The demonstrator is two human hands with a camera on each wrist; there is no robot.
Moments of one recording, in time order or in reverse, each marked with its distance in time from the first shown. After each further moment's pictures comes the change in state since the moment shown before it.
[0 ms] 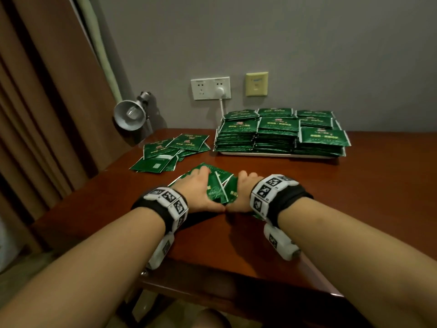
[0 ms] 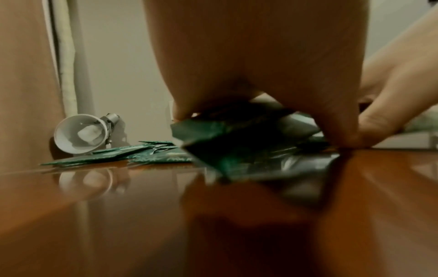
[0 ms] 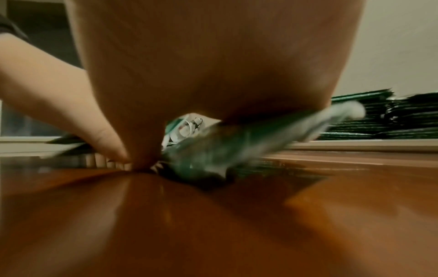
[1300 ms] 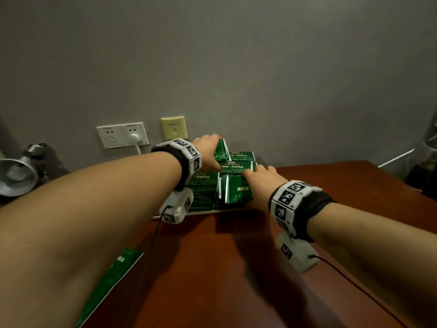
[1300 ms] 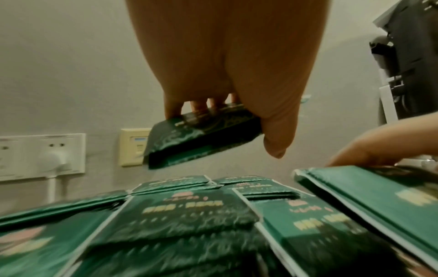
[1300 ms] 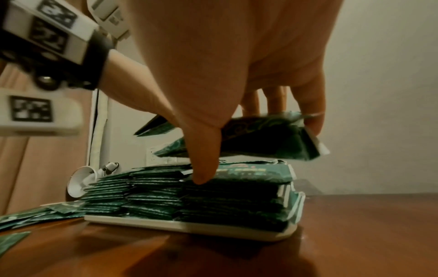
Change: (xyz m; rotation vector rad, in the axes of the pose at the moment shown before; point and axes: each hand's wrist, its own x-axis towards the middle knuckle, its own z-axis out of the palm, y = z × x) left_hand 0.253 0.210 -0.113 0.058 0.174 0.340; right_hand 0.049 0.232 -0.109 -0.057 0.131 0.138
